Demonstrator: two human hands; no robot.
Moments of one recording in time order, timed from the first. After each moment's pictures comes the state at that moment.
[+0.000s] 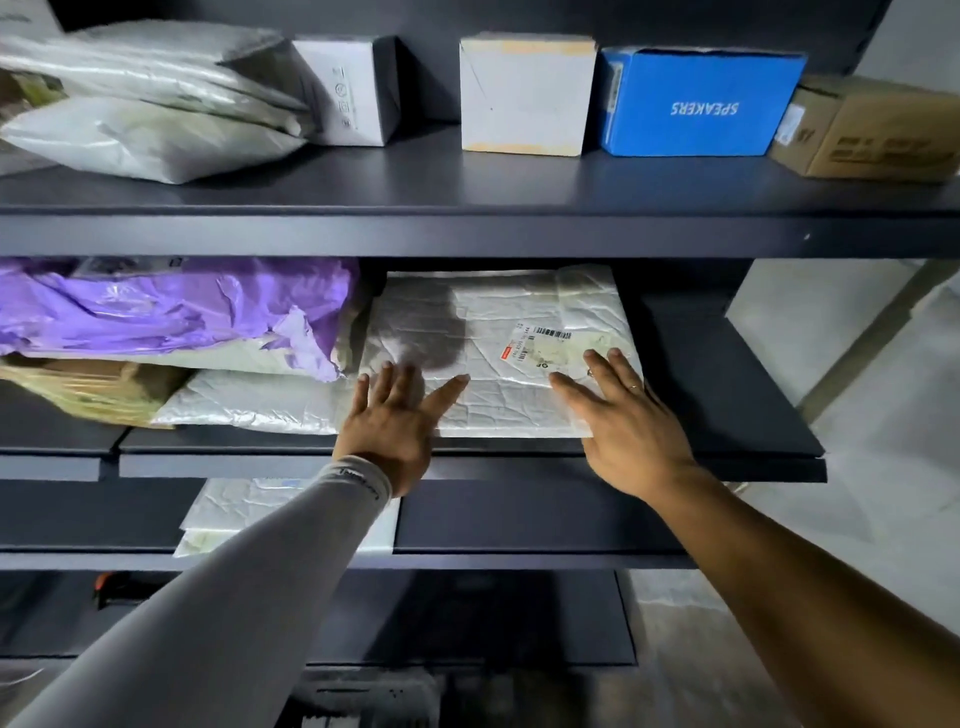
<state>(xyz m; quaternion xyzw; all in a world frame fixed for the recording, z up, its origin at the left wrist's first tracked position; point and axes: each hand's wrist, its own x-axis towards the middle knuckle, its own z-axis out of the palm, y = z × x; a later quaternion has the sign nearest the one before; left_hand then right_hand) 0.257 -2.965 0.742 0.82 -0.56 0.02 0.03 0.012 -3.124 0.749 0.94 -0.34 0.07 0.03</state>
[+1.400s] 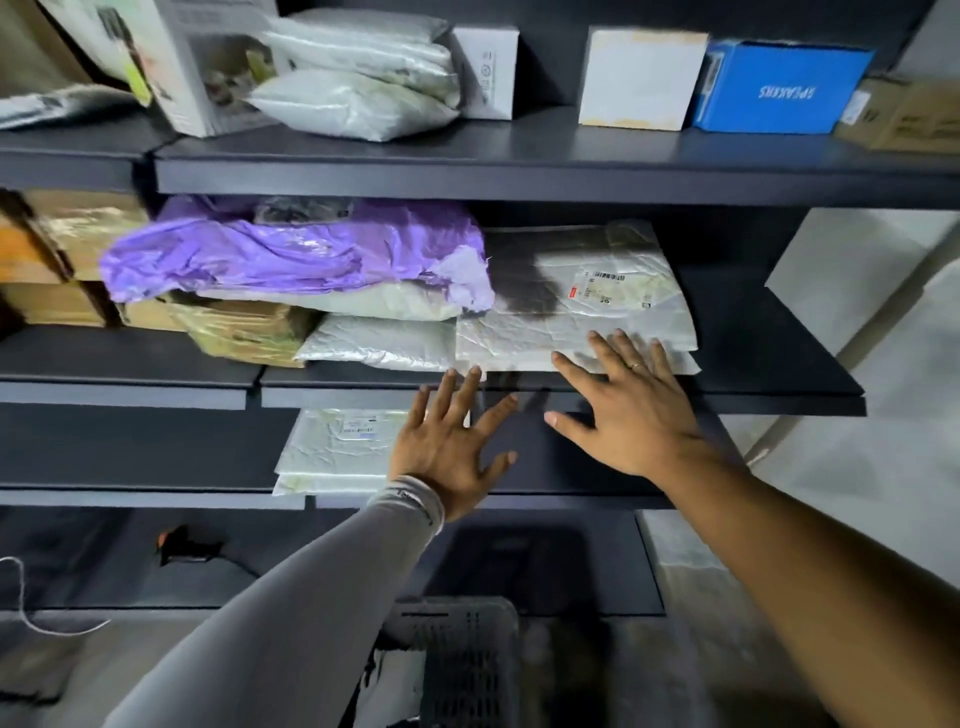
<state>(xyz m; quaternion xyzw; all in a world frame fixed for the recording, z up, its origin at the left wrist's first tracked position) 0.269 -2.819 0.708 0.78 -0.62 0.06 0.06 0.076 -2.964 0.773 0.93 -0.36 0.01 0.10</state>
